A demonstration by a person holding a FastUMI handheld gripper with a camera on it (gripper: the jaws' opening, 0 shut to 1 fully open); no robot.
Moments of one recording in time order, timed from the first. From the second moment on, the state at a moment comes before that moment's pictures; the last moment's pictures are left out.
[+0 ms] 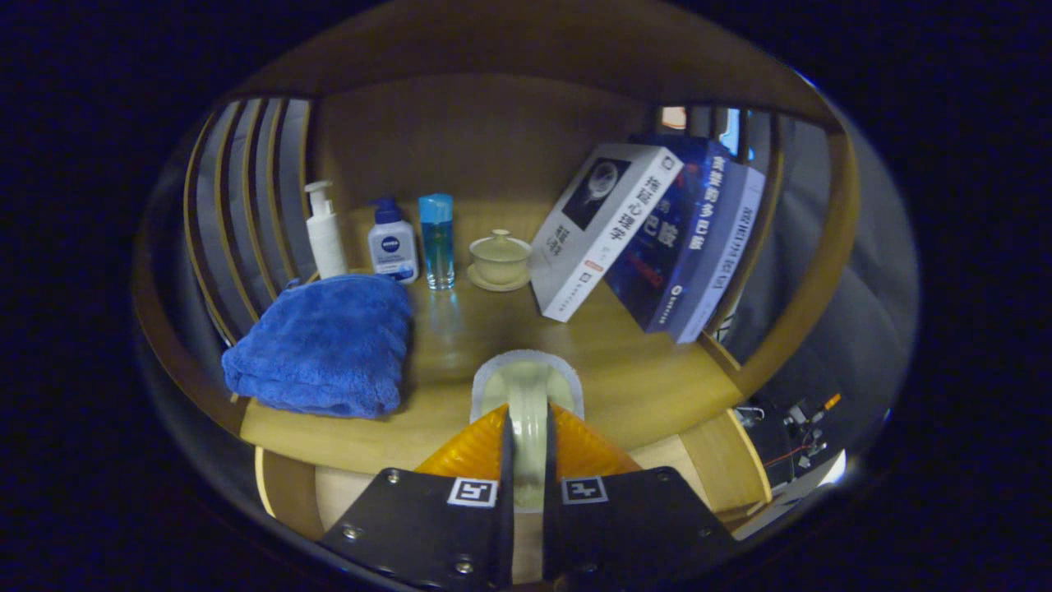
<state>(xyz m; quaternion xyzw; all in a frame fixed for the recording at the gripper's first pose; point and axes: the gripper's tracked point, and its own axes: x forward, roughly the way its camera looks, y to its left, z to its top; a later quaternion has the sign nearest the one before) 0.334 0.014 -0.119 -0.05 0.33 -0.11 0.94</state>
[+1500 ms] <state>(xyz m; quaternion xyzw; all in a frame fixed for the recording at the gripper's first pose) 0.263 0.028 0.016 -0.02 0.03 -0.07 1.00</state>
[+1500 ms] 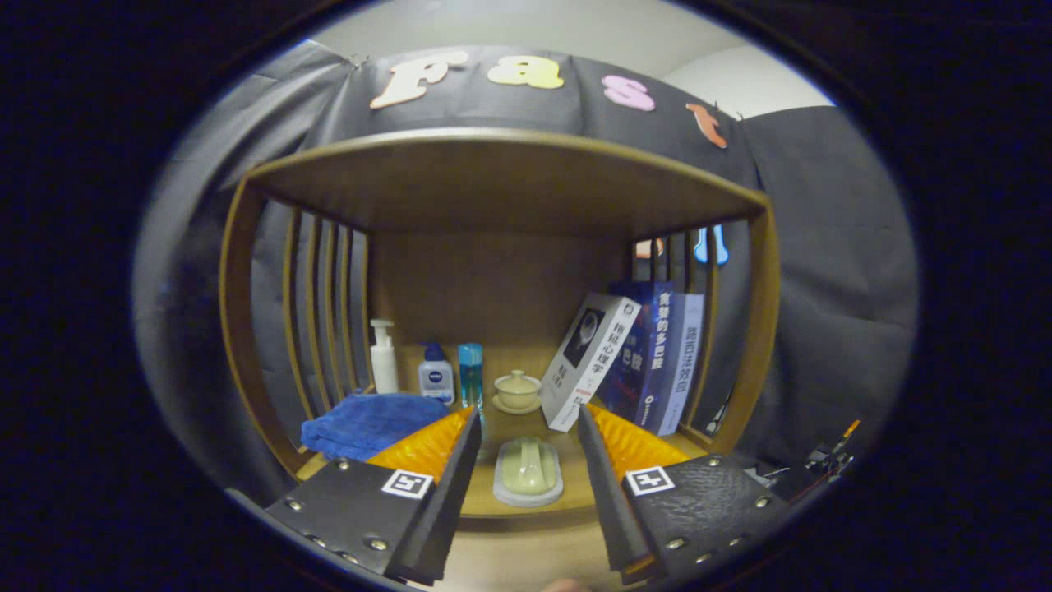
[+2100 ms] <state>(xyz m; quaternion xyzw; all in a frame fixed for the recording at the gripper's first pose) 0.122 0.033 -0.010 -0.04 -0.03 -0.05 1.00</state>
